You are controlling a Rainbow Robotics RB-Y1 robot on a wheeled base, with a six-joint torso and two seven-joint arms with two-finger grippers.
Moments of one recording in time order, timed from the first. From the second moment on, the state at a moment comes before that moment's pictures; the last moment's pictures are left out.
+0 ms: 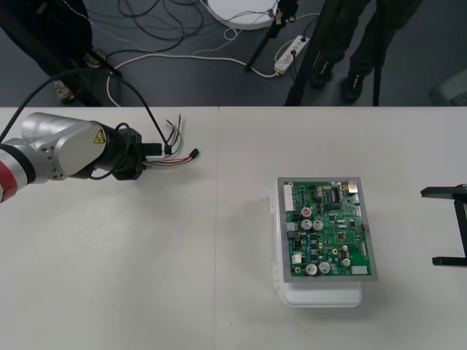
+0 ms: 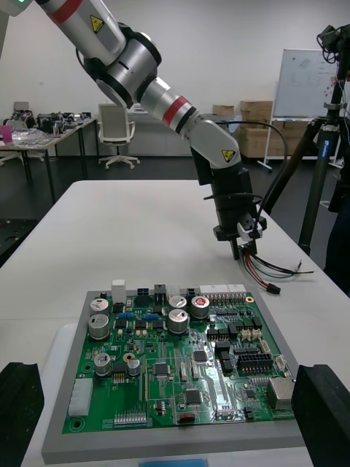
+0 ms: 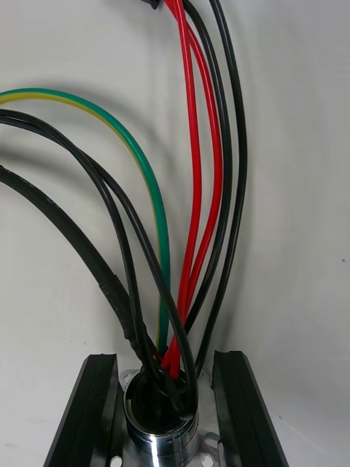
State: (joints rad) right arm -0.27 -1.27 0.69 -1.20 0.18 -1.56 0.86; left arm -0.91 0.72 -0.94 -0.89 -1.87 -0.66 0.27
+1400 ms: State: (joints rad) right arm -0.27 -1.27 0.69 -1.20 0.18 -1.56 0.86; left arm -0.91 0.88 -0.85 -1.07 -1.52 -0.99 0.27
